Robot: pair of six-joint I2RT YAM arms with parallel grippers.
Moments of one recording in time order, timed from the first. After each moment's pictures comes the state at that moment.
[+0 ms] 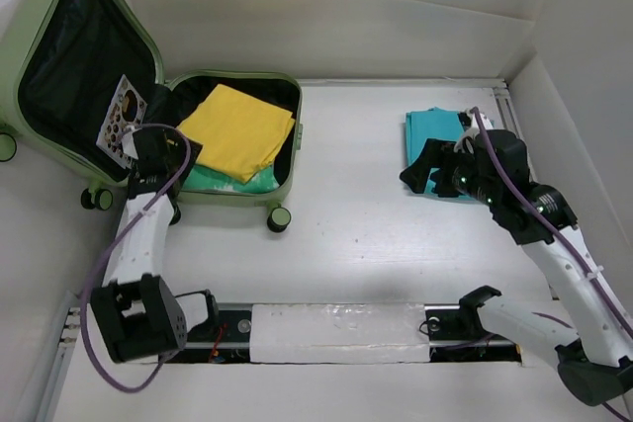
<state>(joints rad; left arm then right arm) 0.18 1.20 0.87 -0.30 -0.02 -0.89 0.45 0.92 1.21 -0.79 -0.06 0.48</state>
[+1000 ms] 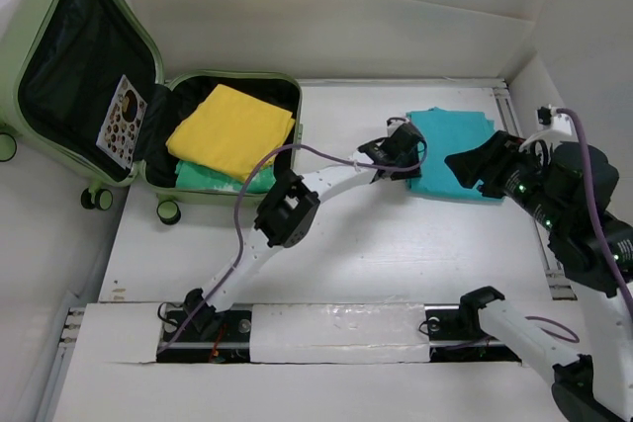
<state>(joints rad) -0.91 2.55 2.23 -0.43 -0.06 -0.86 0.33 0.79 1.46 -0.92 -0.02 0.55</state>
